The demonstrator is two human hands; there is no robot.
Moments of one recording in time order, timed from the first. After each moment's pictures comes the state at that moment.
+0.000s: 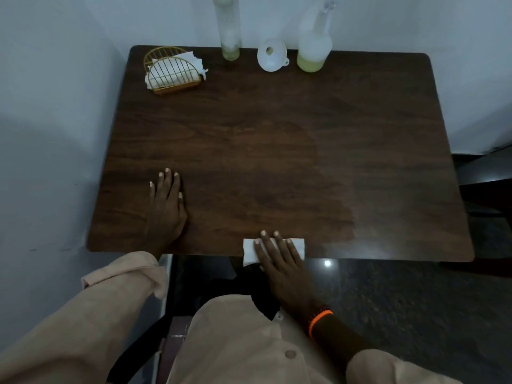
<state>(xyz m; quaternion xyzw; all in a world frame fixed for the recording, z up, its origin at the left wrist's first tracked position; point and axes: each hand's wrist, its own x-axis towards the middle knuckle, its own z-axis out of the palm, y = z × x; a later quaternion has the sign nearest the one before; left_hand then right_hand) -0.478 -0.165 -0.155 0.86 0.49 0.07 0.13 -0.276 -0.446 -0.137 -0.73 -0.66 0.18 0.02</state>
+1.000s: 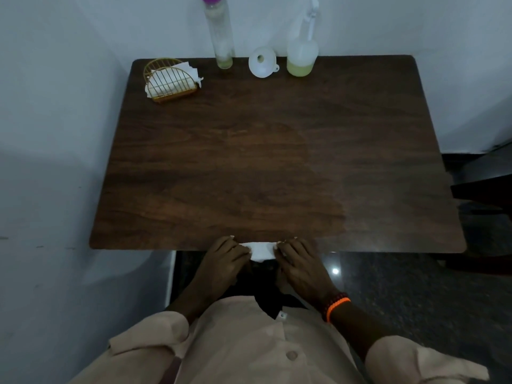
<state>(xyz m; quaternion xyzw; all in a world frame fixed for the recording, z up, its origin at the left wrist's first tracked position) -0.435 -0.327 -0.126 0.98 0.13 0.10 0.12 -0.230 -0.476 -0.139 -0.67 -0.73 0.01 0.15</state>
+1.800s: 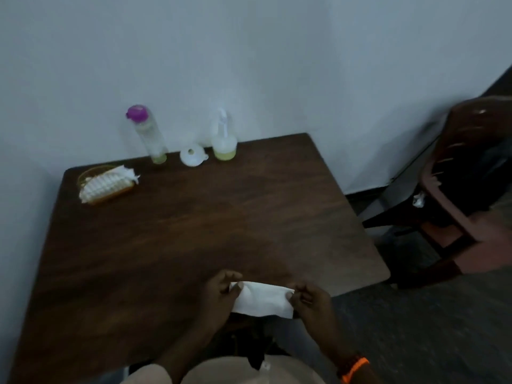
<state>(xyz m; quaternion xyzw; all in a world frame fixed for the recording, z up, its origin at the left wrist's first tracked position) -0.299 -0.314 -0.052 0.67 0.41 0.09 0.61 -0.163 -0.502 -0.045 -0.76 -0.13 0.31 0.55</state>
